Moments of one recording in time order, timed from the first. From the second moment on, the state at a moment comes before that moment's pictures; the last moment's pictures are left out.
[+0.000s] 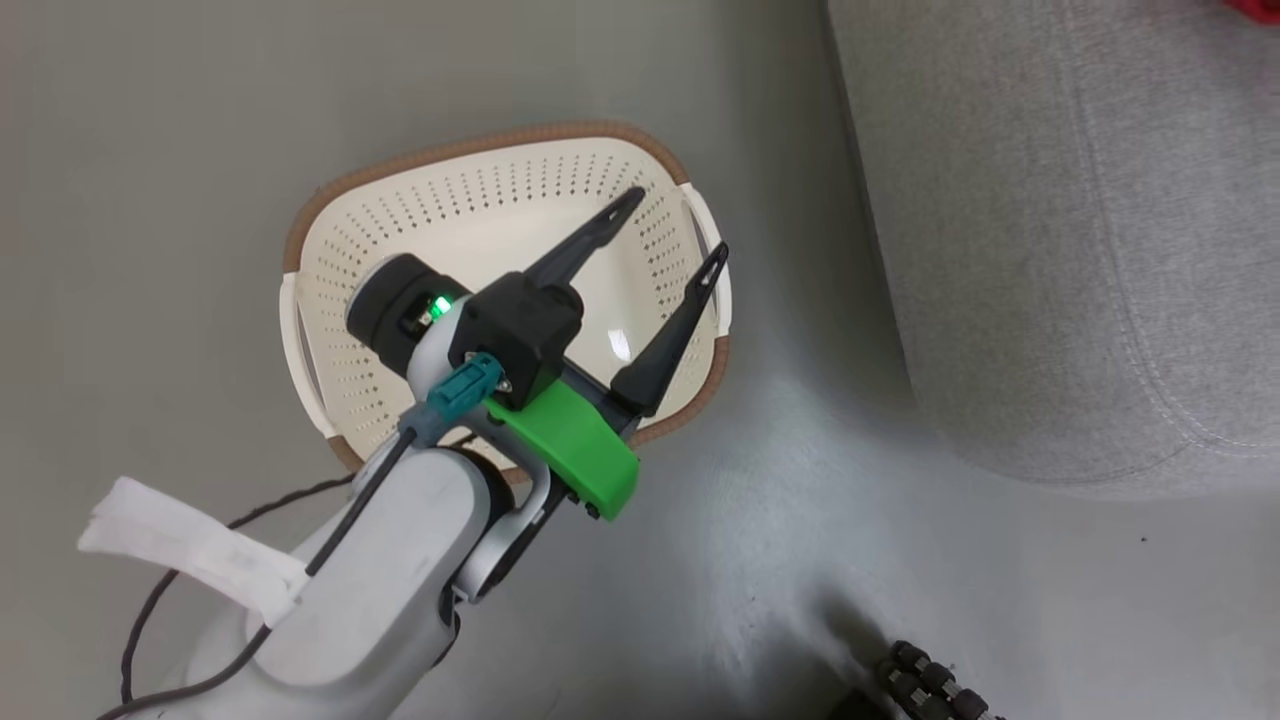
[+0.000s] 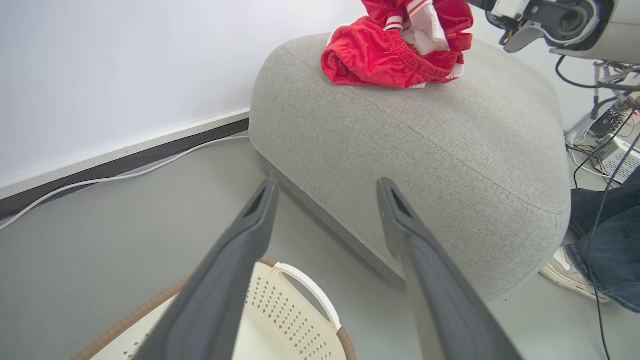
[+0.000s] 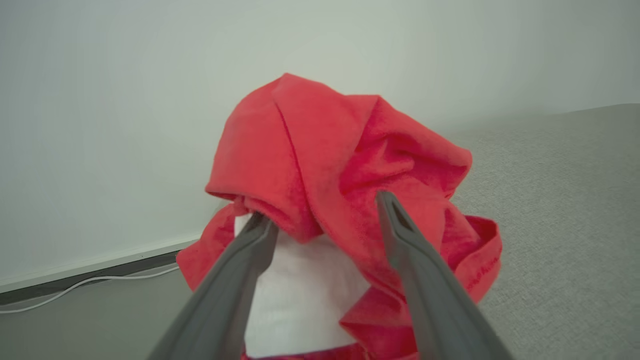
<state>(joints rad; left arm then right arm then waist) -0.63 0.22 -0.83 -0.03 -0.50 0.03 -0.06 -0.93 -0.44 0.18 0.68 0.55 -0.04 -0.21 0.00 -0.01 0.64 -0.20</state>
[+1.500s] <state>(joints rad) -0.30 0.21 -0.59 0.14 -0.69 0.09 -0.24 -0.40 -0.26 0.32 0.49 0.50 0.01 -0.25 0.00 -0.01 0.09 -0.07</state>
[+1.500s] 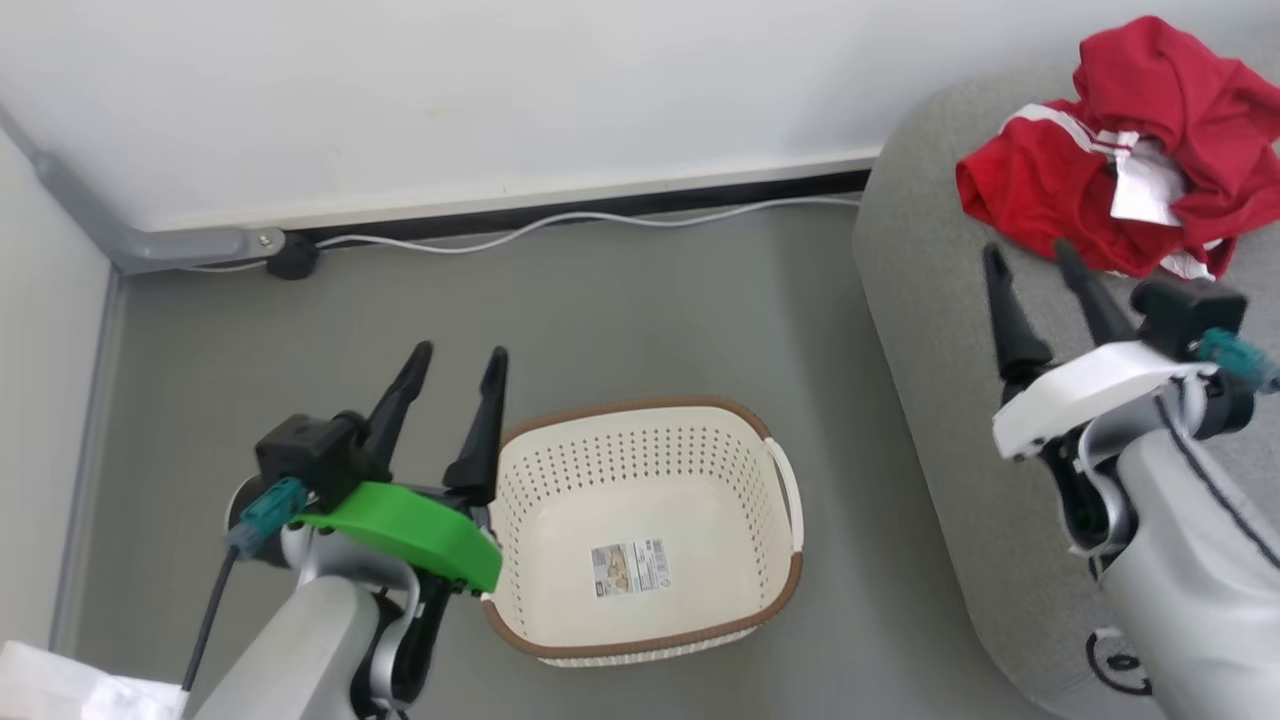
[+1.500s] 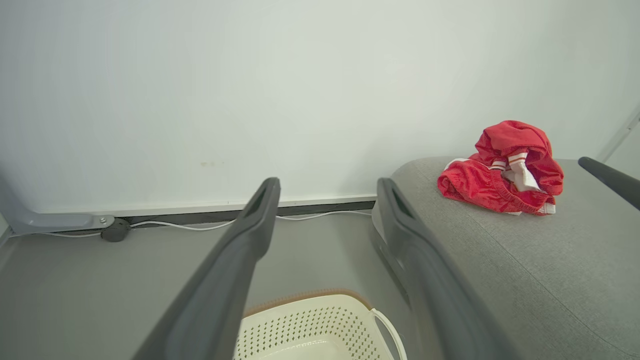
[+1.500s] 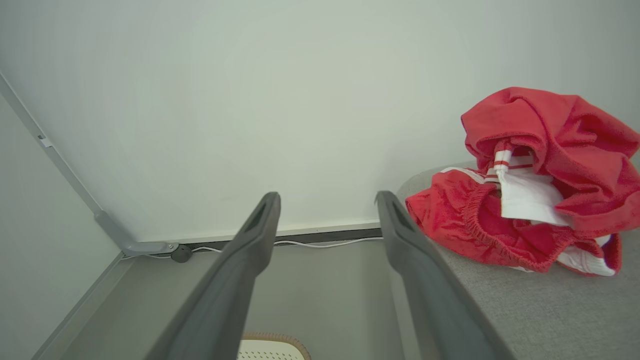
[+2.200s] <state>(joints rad) -0.05 0.29 -0.34 0.17 -0.69 0.12 -0.25 -0.21 -0.18 0.37 0.37 0.46 -0.06 -0.25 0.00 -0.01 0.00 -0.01</state>
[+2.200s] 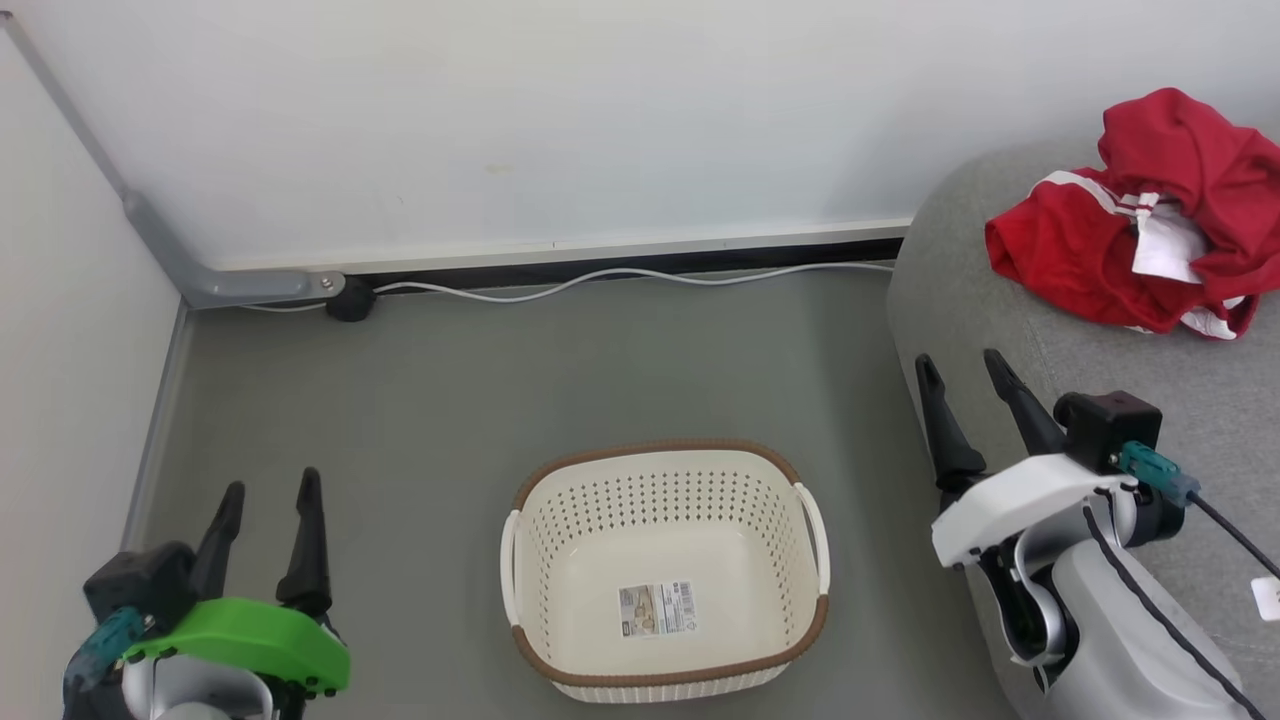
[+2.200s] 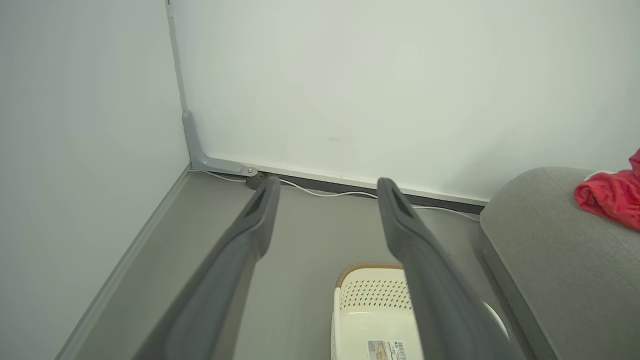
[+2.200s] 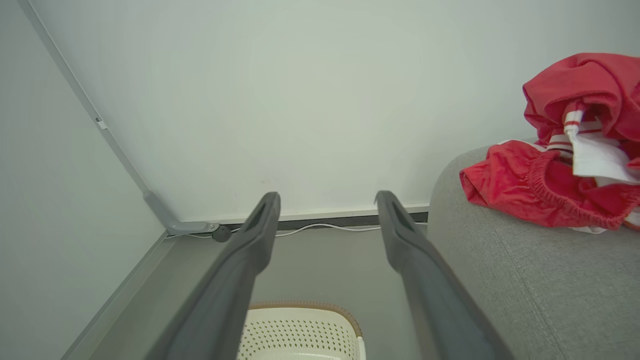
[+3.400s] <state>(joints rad) 0.09 0.24 -0.20 0.05 -0.54 0.12 -0.25 -0.08 -0.17 0.37 0.26 0.43 -0.10 -0.25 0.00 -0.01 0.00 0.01</state>
